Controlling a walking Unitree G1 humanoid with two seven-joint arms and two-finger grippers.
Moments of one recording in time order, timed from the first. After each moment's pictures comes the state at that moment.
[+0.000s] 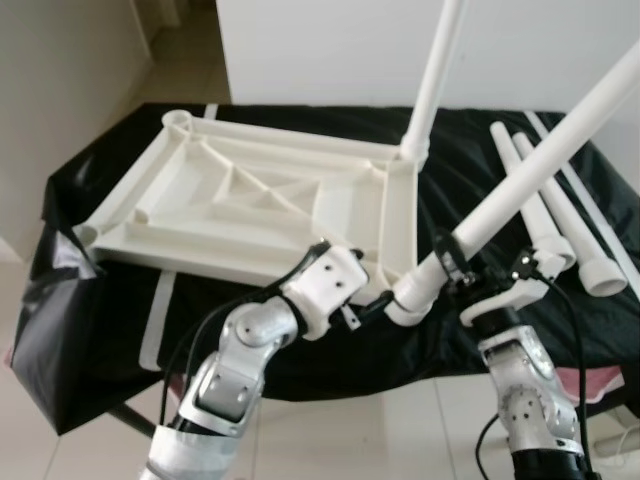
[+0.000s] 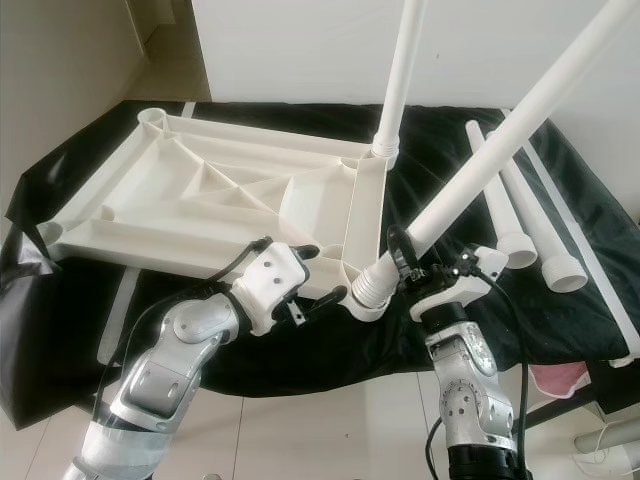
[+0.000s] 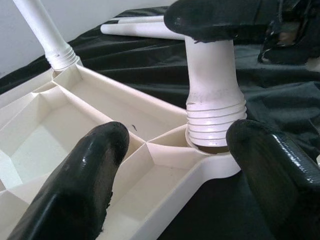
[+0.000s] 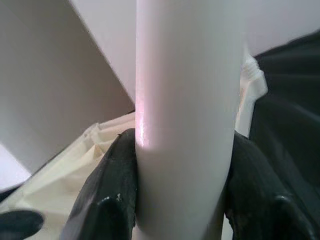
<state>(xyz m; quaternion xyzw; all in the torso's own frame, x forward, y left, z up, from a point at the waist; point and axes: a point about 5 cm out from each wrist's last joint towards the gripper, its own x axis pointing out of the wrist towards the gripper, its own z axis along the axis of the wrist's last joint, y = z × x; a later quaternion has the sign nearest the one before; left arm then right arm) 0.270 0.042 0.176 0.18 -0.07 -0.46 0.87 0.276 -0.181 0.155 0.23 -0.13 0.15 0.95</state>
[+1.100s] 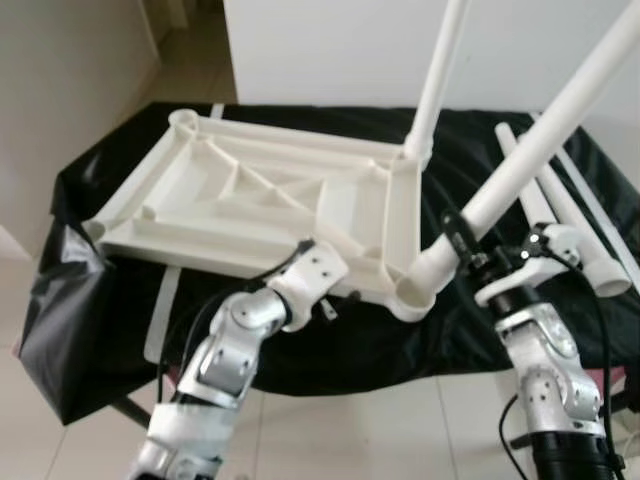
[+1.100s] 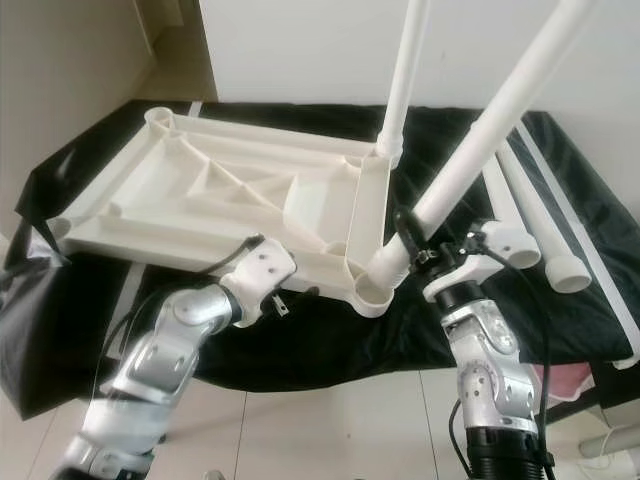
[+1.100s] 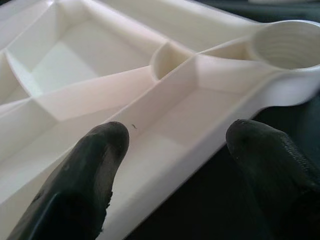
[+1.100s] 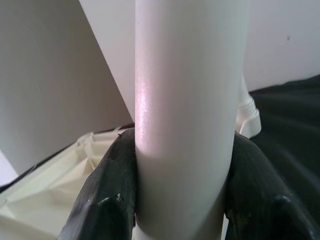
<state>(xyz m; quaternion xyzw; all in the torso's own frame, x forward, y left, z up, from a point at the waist) 0.309 0.062 0.156 0.21 0.06 -0.40 0.89 0.287 -0.198 0.184 0.18 -0.17 0.14 0.96</state>
